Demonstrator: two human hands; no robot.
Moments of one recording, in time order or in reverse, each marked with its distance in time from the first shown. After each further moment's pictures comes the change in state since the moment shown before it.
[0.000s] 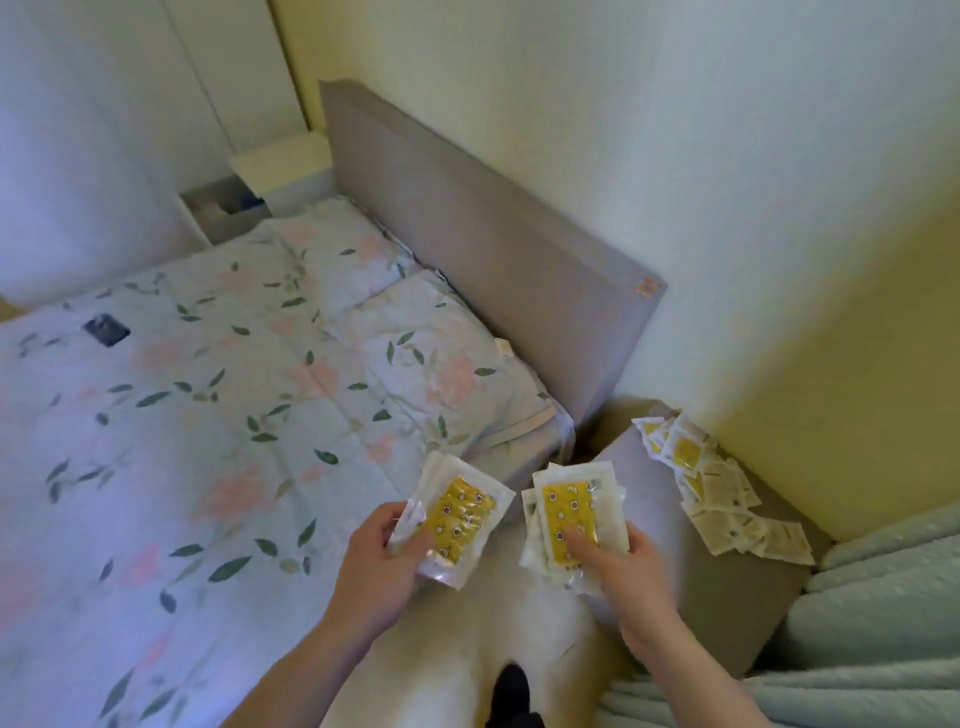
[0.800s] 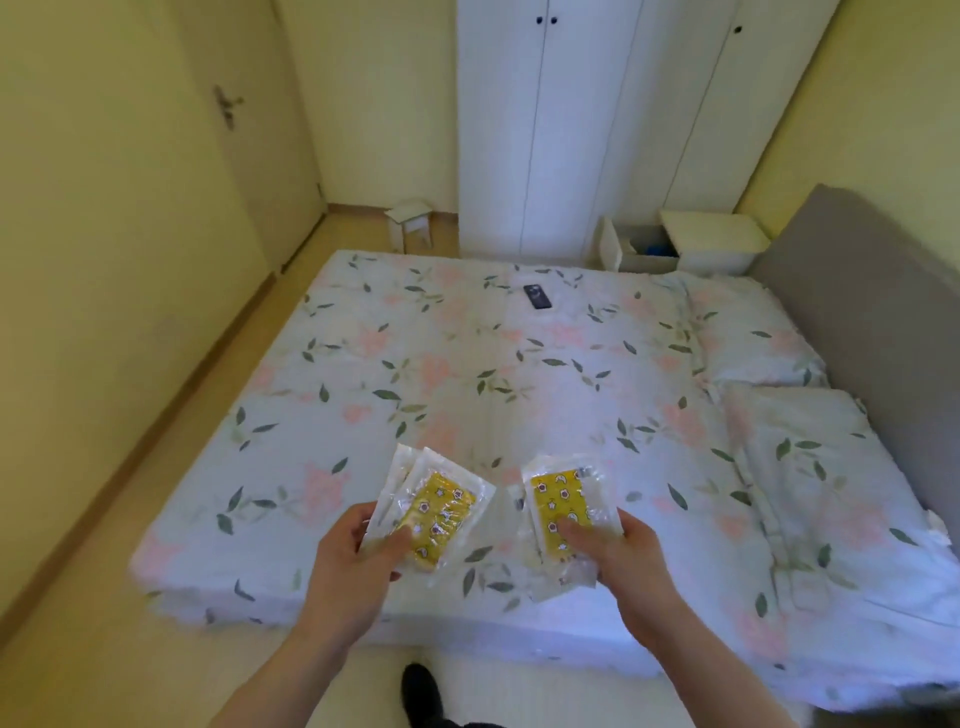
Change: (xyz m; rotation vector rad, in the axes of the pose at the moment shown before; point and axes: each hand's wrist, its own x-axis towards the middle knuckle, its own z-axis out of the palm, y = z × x) left_hand -0.241 -0.278 -0.522 -0.448 0.729 -0.123; right_hand -0.305 0.070 0.530 -0.370 -0.770 -0.125
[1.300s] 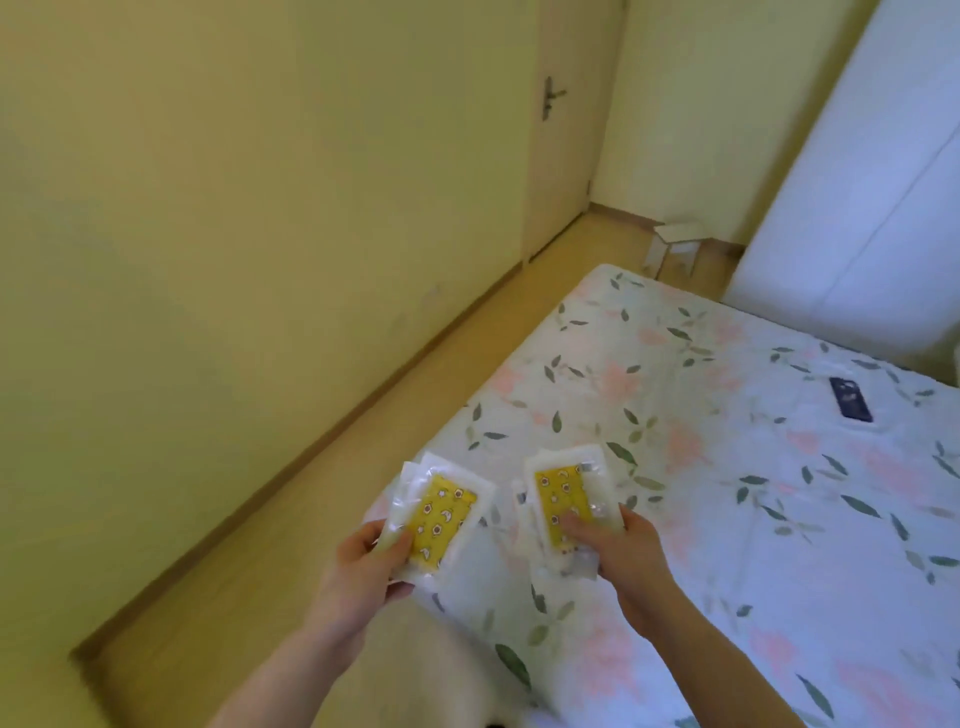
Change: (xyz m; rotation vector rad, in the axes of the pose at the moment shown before) left_hand 0.135 -0.033 -0.312 -0.333 0.416 -0.333; right_hand 0.130 -0.068 0.411 -0.197 -0.471 0.043
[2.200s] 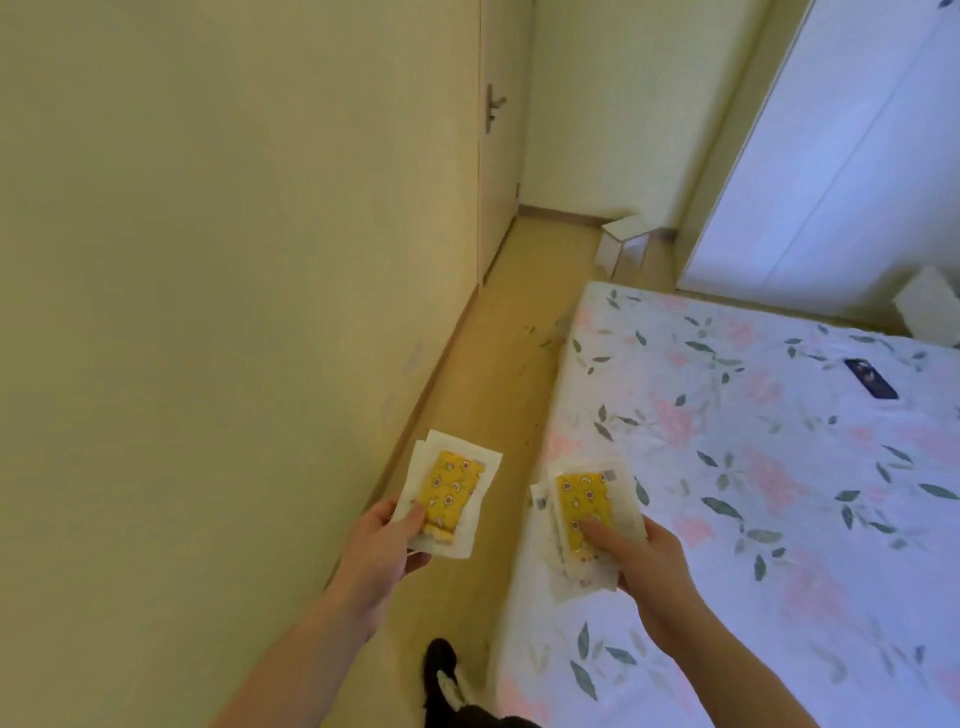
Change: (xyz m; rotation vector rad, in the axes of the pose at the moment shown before) left_hand 0.426 0.268 -0.205 0.080 -0.294 -0.010; right_hand 0.248 -0.138 0.359 0.208 0.296 -0.016
